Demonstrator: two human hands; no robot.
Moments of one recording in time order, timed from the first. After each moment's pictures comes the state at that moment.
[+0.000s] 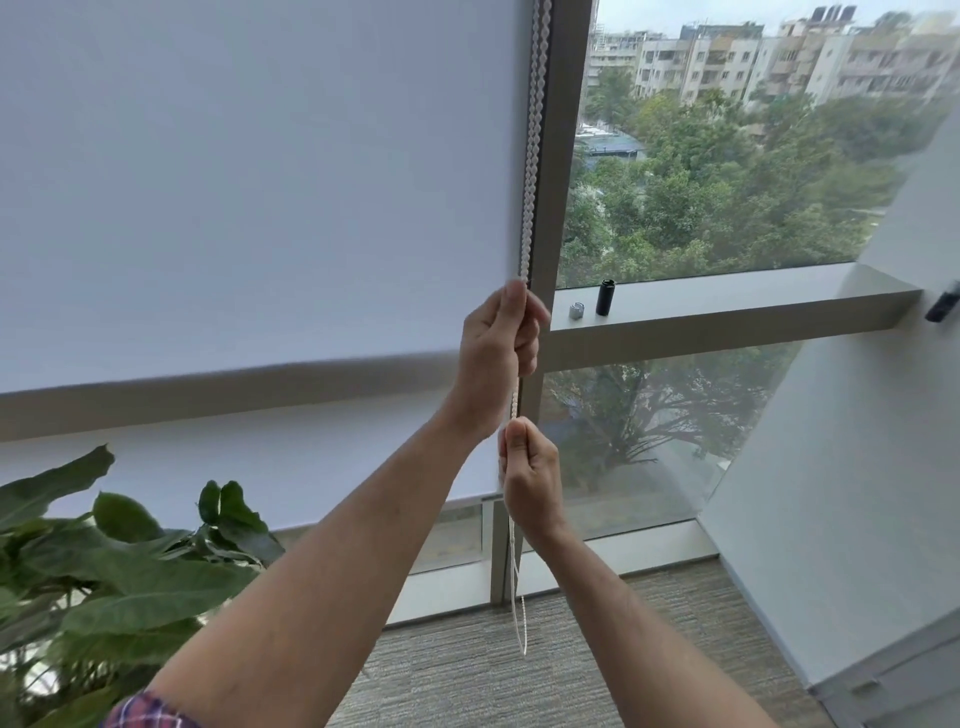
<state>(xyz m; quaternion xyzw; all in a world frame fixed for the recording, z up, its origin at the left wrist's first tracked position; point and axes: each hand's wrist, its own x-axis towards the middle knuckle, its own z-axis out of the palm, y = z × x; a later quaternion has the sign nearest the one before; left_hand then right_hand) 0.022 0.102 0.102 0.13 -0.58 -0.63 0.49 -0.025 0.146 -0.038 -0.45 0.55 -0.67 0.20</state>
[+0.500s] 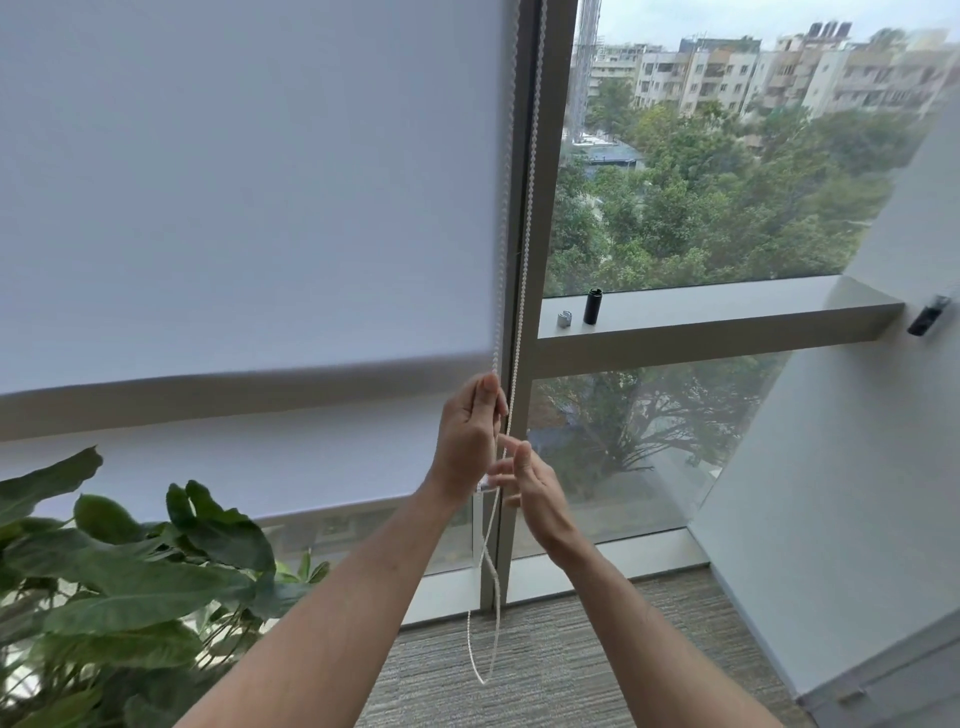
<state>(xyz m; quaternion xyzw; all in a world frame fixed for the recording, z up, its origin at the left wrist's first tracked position) 0.026 0.111 0.024 0.26 -0.63 -0.53 0.51 -0.068 0.167 -0.058 -0.44 0.61 -0.55 0.37</state>
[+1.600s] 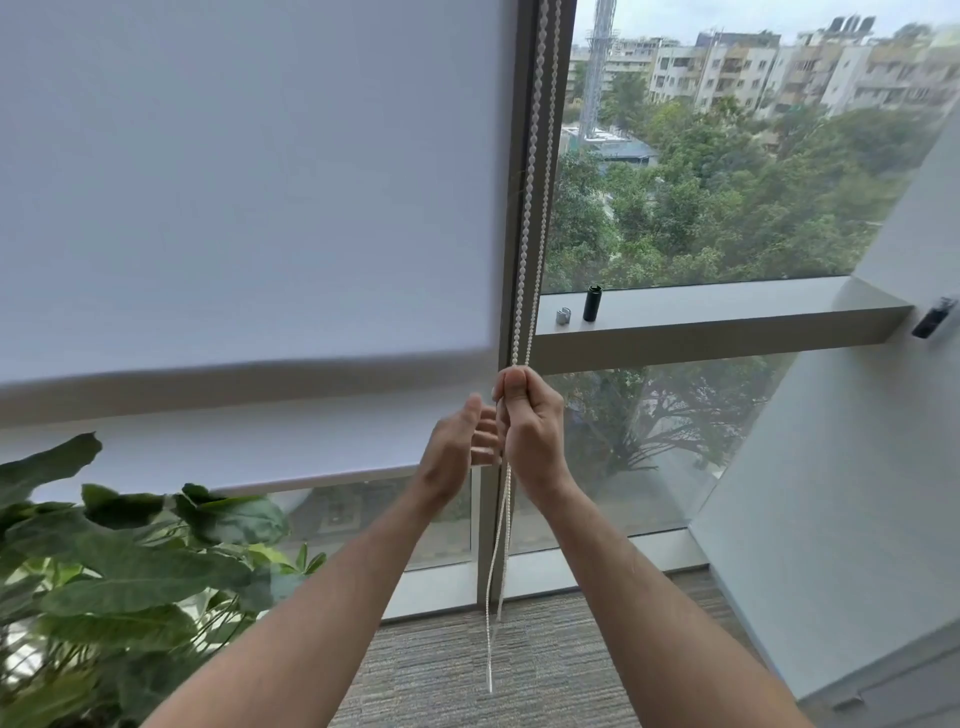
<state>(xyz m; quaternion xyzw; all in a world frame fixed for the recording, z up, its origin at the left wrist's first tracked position) 0.033 0.101 -0.012 0.32 -0.63 -0.60 0.38 -0.057 0.148 0.023 -0.45 0.47 -0.72 0.25</state>
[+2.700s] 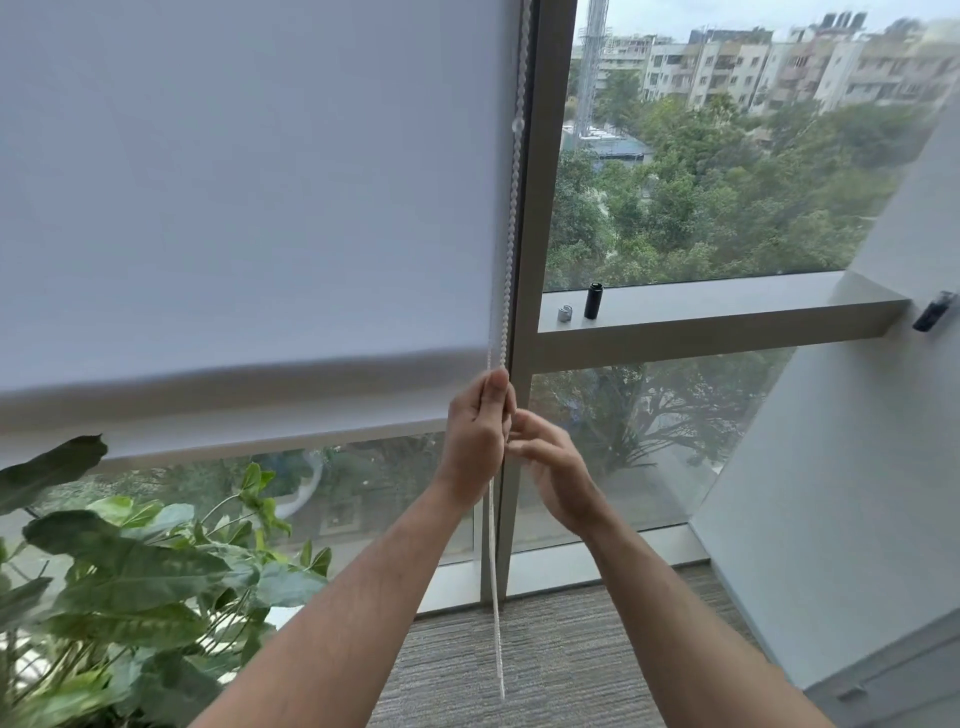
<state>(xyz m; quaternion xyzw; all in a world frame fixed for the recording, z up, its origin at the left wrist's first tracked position) 0.020 0.130 0.031 0.24 -0.61 -0.54 0.52 -0.088 0.173 -0.013 -0.51 0.41 -0.60 0.47</state>
